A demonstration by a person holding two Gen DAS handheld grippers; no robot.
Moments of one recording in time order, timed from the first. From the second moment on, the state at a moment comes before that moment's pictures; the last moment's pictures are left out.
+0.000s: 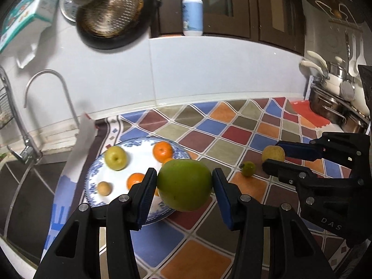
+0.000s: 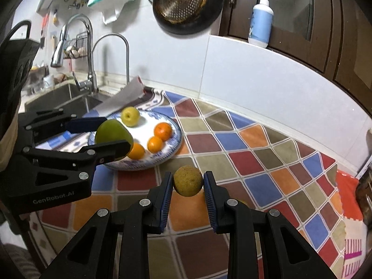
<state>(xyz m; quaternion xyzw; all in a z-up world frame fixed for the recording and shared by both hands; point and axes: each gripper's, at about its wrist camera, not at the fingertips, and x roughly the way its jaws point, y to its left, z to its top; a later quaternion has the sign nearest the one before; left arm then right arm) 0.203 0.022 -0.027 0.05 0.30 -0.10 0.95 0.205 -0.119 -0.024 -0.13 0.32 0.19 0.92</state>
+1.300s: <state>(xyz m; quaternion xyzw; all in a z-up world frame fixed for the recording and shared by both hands) 0.251 0.133 -0.032 0.06 0.29 -0.08 0.95 0.263 0.001 -0.031 -0.11 0.32 0.22 0.92</state>
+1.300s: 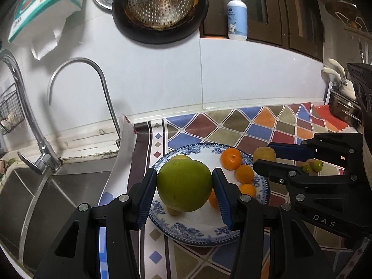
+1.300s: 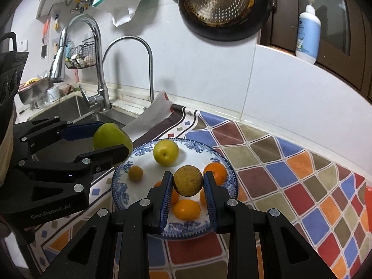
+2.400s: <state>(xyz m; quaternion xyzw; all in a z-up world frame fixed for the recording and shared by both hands) 0.284 0.129 -0.045 0.06 0.29 -0.07 0.95 0.306 -0.005 -0.057 -0.08 0.34 0.20 0.91</state>
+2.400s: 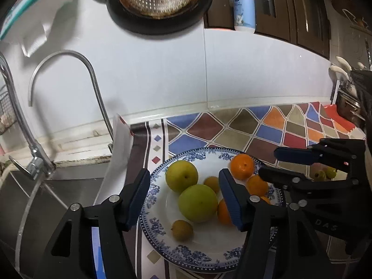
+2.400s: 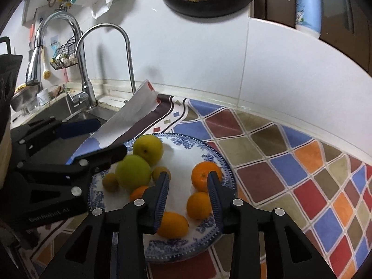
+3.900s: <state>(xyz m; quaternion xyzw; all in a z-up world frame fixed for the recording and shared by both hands) 0.161 -0.004 0.018 0.06 0.21 -0.09 0.97 0.166 -0.158 0.025 -0.07 0.25 0.09 0.96</state>
